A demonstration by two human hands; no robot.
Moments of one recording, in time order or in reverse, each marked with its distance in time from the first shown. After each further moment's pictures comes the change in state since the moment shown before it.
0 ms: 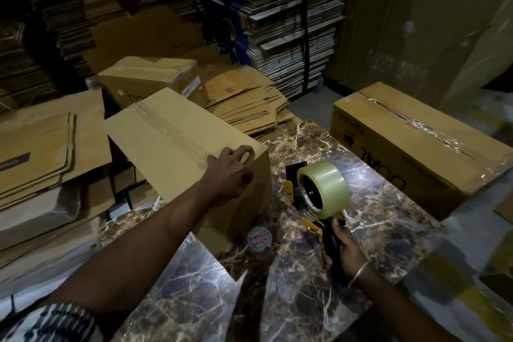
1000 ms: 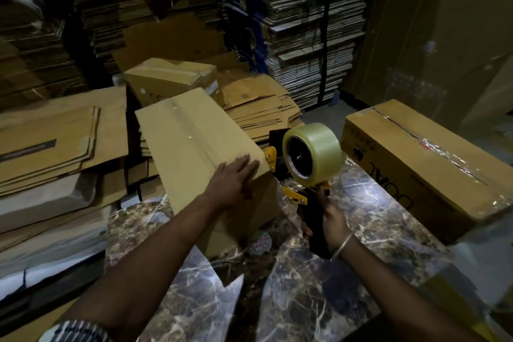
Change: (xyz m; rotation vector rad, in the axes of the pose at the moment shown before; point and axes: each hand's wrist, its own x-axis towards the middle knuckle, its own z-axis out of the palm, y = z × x) left_hand -0.011 0.003 0.030 -0.228 0.011 -0.153; right_hand 0.024 -0.070 0.067 0.090 -0.266 0.052
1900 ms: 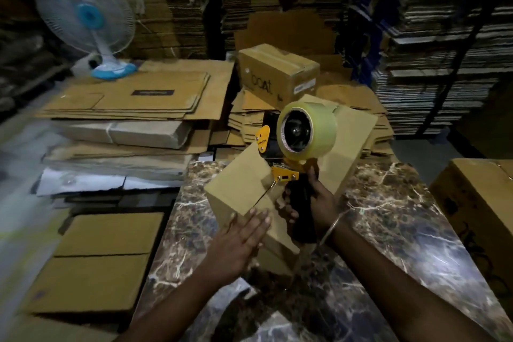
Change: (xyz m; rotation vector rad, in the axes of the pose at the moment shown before) left_hand -0.212 0.026 0.090 0.021 0.405 -0.158; right_hand 0.028 0.026 0.124 -0.131 -0.447 0.381
